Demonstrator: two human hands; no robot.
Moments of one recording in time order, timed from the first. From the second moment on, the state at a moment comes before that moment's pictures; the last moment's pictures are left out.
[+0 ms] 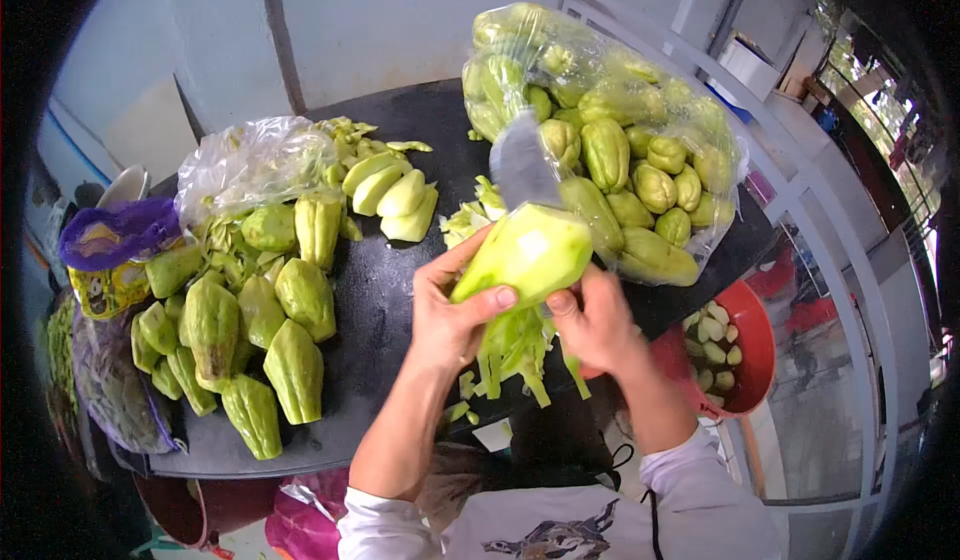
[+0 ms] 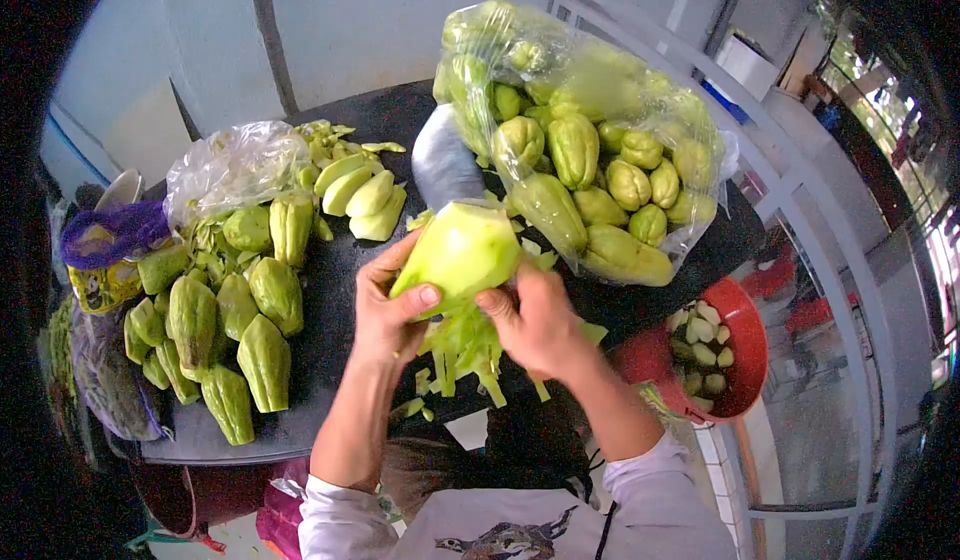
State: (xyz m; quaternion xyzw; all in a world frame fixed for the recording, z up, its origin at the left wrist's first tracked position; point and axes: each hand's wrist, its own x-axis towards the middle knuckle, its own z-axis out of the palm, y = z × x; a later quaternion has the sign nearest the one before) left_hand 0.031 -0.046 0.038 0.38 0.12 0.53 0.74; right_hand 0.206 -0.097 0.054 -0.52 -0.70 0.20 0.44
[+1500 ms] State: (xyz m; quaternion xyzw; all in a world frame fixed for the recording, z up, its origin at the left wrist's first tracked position) left_hand 0.010 -0.037 0.044 0.37 0.22 0.50 0.75; right_hand 0.181 -0.091 0.027 -0.54 -0.69 0.17 0.46
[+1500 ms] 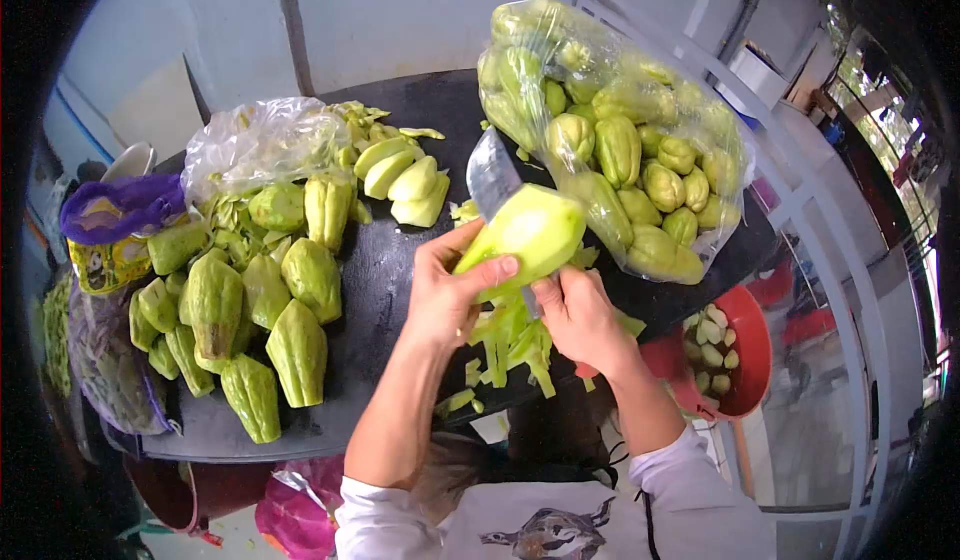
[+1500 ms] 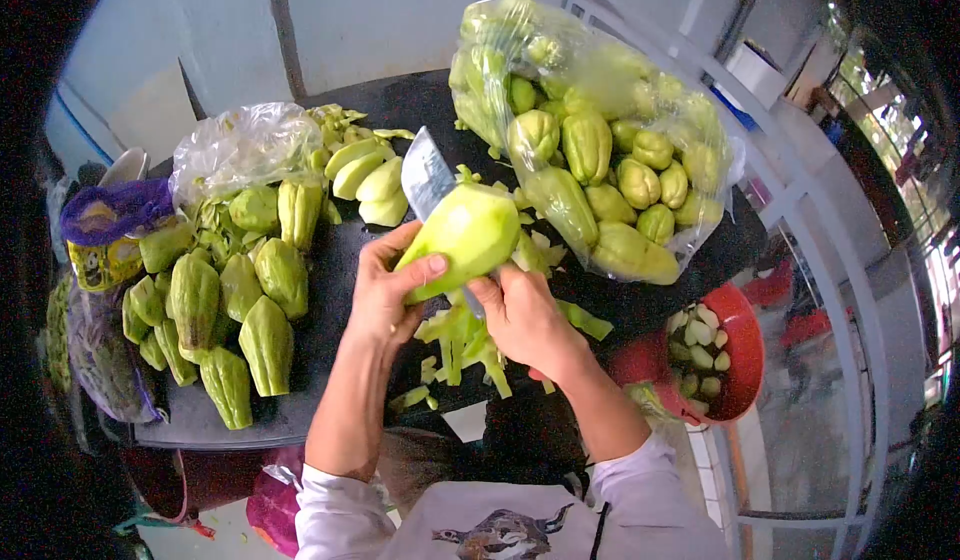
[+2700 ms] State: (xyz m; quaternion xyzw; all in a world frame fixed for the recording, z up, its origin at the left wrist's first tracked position) left_hand 0.029 -0.044 0.031 0.25 0.19 0.59 0.74; right_hand 0.167 -0.082 0.033 -0.54 -0.70 0.29 0.36
